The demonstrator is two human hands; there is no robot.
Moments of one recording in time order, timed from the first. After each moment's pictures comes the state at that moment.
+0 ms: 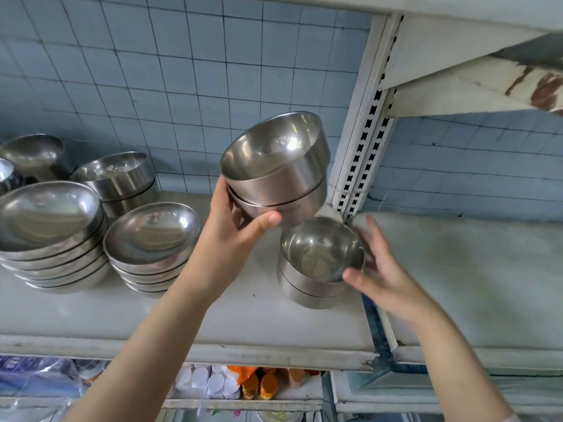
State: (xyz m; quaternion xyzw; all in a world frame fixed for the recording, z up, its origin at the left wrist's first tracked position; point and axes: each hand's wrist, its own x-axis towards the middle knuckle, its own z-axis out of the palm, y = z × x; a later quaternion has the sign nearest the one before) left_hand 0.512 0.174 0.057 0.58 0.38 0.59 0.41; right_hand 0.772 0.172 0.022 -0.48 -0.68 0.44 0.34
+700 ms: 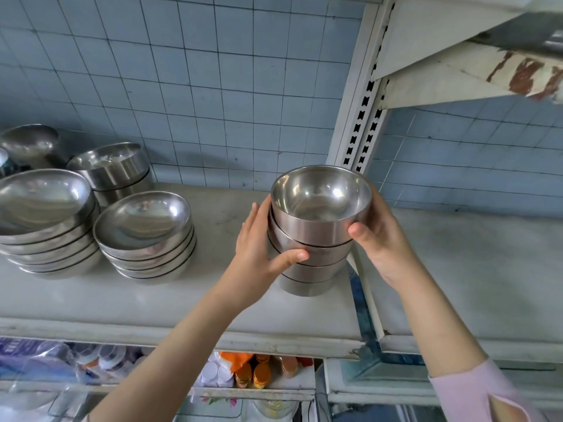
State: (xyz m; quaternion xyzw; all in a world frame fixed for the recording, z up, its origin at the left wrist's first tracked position) left_hand 0.553 0.164 0.016 0.68 0.48 0.45 0.32; right_hand 0.768 0.198 0.044 -0.39 -0.66 0.44 0.47
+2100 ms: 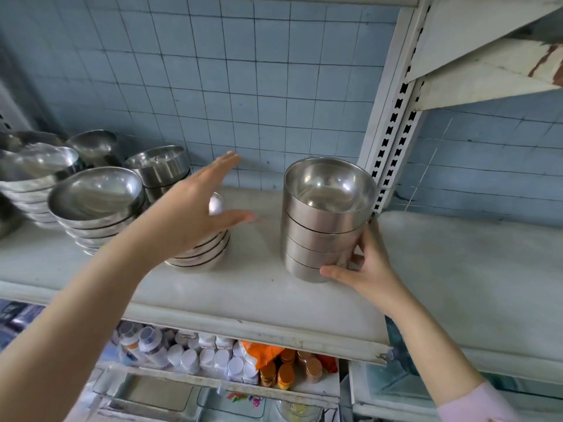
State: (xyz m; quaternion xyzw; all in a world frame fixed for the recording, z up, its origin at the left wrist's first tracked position) left_hand 0.463 0.127 0.117 0.71 0.65 0.24 0.10; right_hand 0.742 0.194 -0.022 -0.44 -0.67 0.45 0.40
